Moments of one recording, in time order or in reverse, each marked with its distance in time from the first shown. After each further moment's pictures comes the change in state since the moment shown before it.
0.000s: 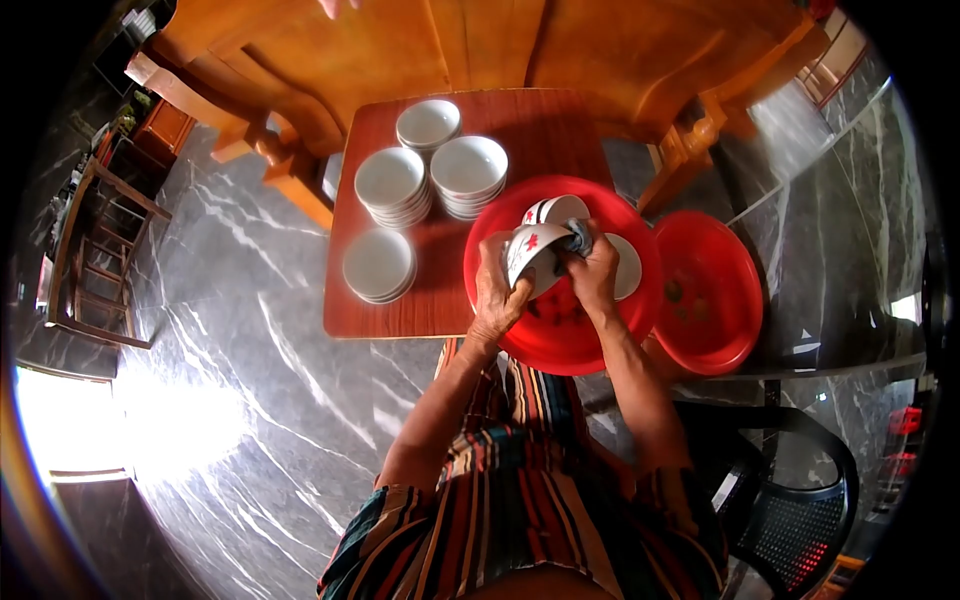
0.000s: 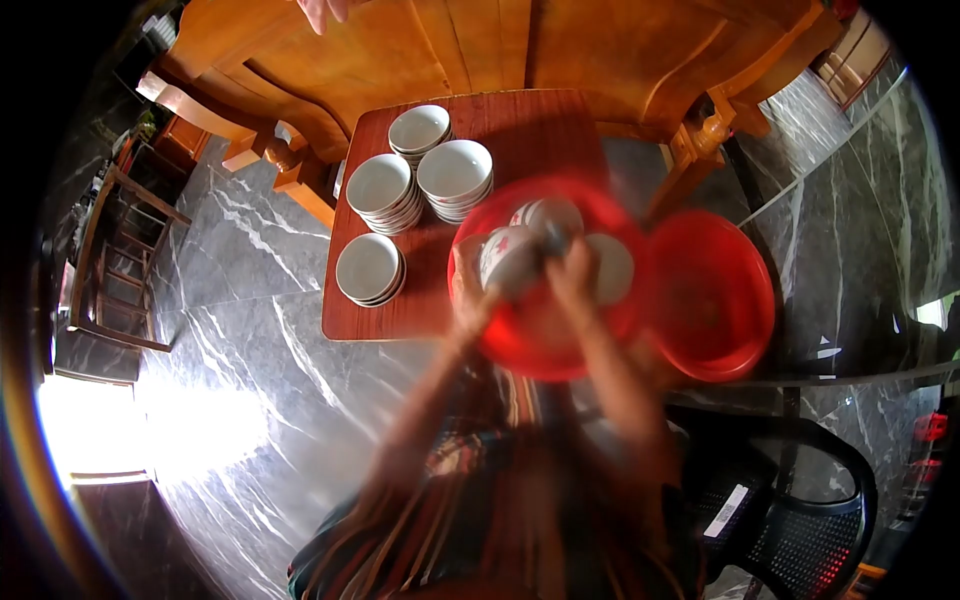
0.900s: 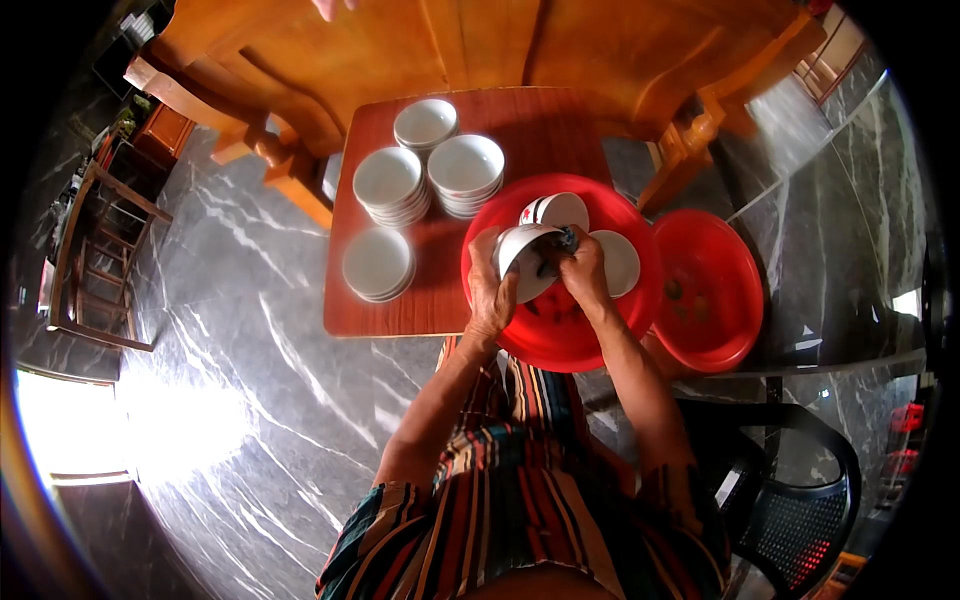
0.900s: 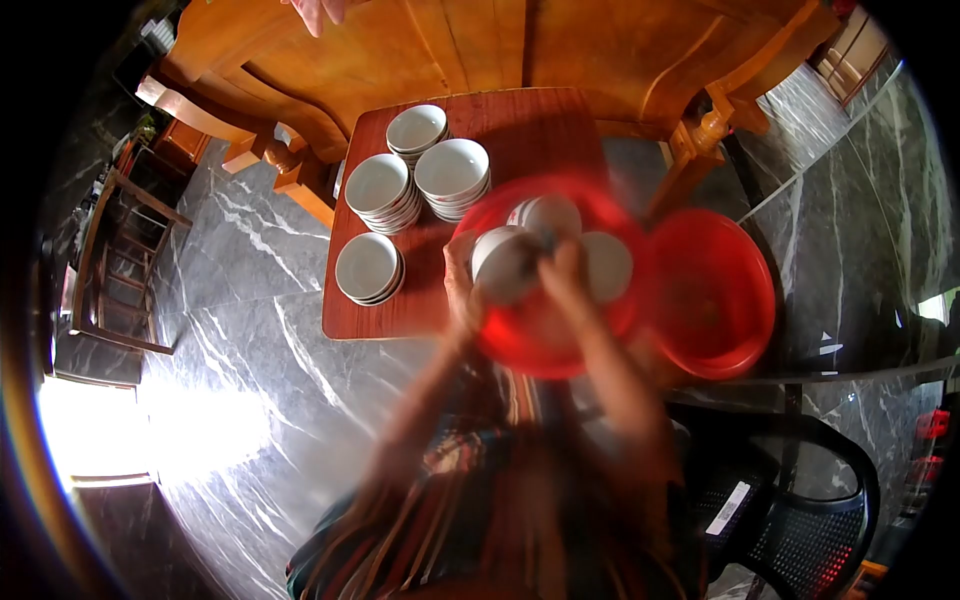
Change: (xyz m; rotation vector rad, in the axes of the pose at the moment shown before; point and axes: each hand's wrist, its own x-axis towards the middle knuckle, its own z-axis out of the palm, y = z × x) left_hand -0.010 -0.029 0.006 -0.069 0.107 -0.017; right_hand 0.000 0.002 0.003 -0.314 -0.043 0.023
